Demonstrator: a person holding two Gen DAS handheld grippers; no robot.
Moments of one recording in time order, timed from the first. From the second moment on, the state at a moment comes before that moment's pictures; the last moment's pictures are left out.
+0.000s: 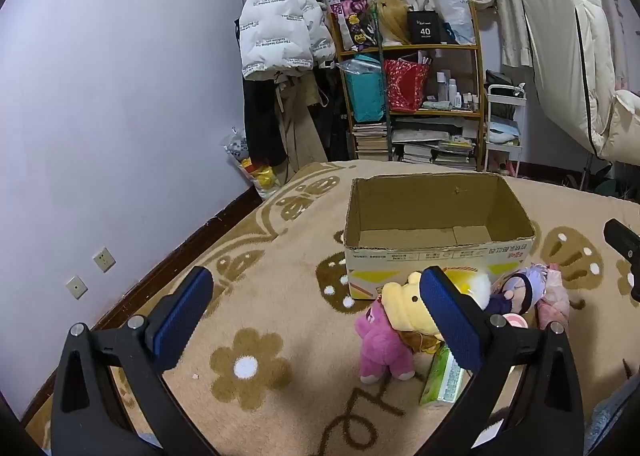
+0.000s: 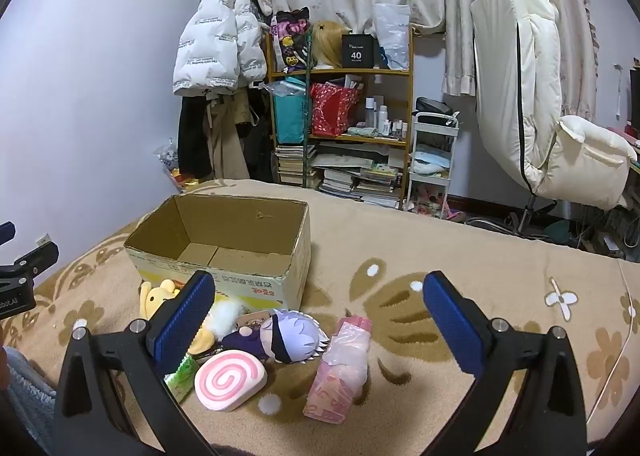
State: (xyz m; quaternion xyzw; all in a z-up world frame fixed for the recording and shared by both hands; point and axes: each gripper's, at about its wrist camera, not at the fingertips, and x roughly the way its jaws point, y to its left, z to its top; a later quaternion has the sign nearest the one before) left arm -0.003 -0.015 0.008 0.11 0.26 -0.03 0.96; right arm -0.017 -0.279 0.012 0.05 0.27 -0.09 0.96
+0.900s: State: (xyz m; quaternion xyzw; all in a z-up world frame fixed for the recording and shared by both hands) left arm -0.005 -0.003 0.004 0.11 0.26 -0.03 0.96; right arm -0.016 -0.278 0.010 0.05 0.27 -0.09 0.96
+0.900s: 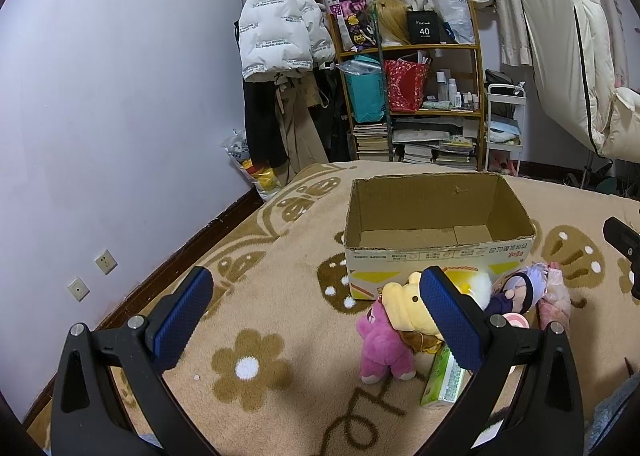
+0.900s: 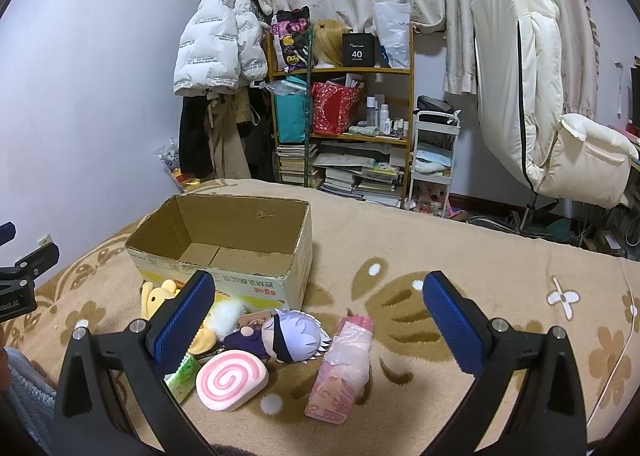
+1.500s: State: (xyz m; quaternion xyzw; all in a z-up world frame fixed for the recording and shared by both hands) left arm -0.005 -0.002 0.003 0.11 0.27 -0.03 0.96; right arm -0.015 -0.277 0.010 0.05 0.27 -0.09 0.96
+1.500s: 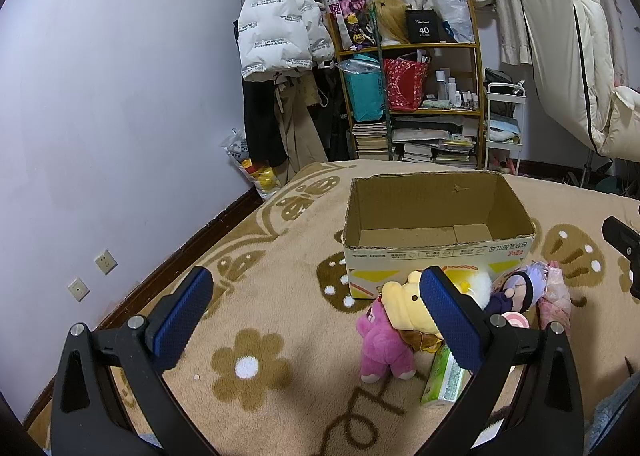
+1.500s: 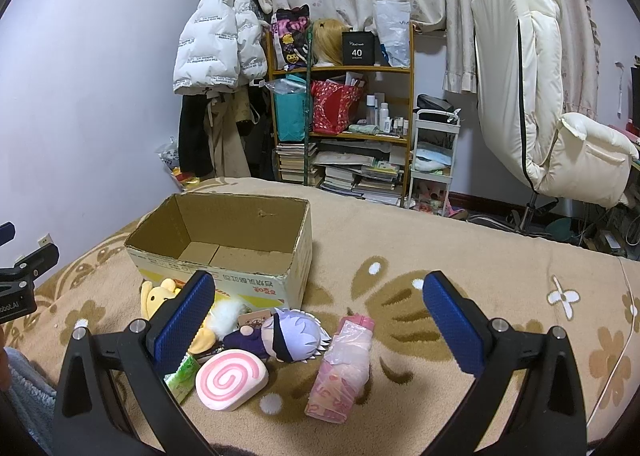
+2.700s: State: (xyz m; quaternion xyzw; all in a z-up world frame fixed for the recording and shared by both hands) left arm -0.005 -0.004 0.001 0.11 0.27 -0.03 0.96; right arm -0.014 -0.278 0.014 0.05 0.27 -0.09 0.96
